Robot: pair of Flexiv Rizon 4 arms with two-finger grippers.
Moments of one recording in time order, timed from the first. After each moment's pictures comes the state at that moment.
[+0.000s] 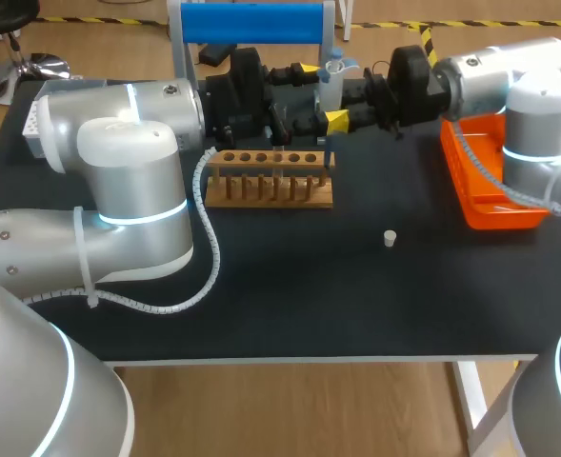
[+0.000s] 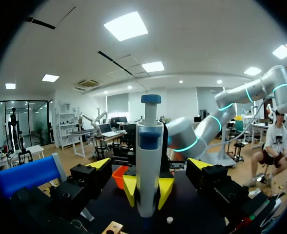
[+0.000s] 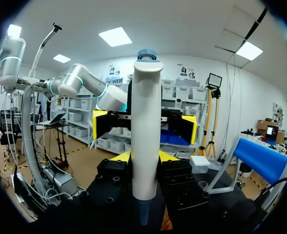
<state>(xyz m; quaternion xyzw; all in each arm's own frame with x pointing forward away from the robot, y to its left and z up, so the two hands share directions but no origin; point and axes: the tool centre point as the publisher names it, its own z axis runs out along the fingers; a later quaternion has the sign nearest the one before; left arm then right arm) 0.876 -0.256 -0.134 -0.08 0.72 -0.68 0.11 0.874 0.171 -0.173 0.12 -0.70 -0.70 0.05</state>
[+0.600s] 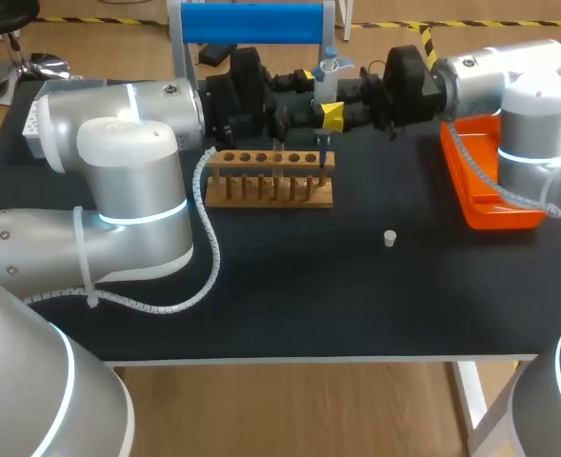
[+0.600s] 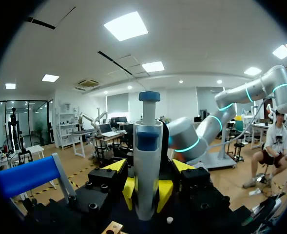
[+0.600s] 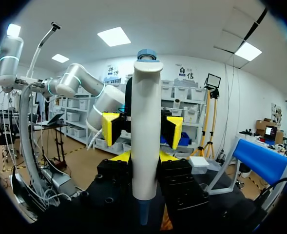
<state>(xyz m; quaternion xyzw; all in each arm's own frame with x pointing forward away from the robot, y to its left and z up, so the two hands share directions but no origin) 0.876 -0.256 -0.134 -0.08 0.72 -0.68 0.11 0.874 0.177 -0.172 0.12 -0.70 -0.70 0.05</state>
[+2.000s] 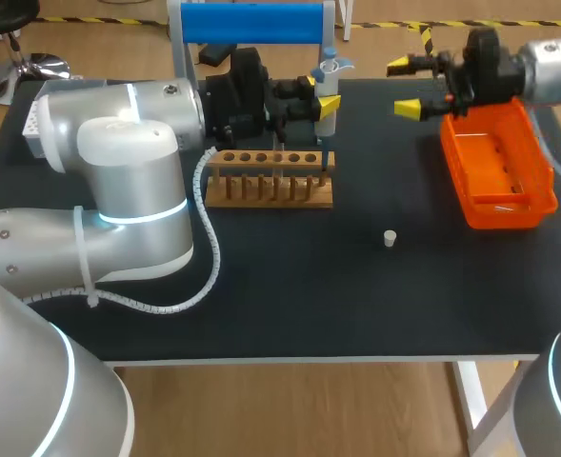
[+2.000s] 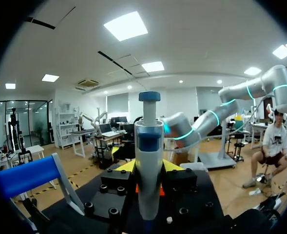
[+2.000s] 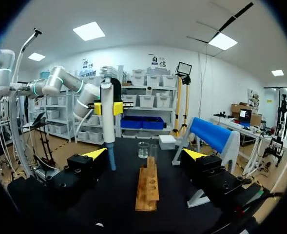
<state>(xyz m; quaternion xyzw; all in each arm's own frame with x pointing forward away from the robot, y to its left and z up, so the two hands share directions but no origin) 0.876 -0.257 -0.134 -0.08 0.72 -0.68 0.11 0.960 0.050 -0.180 0.01 -0.75 -0.66 -0.01</state>
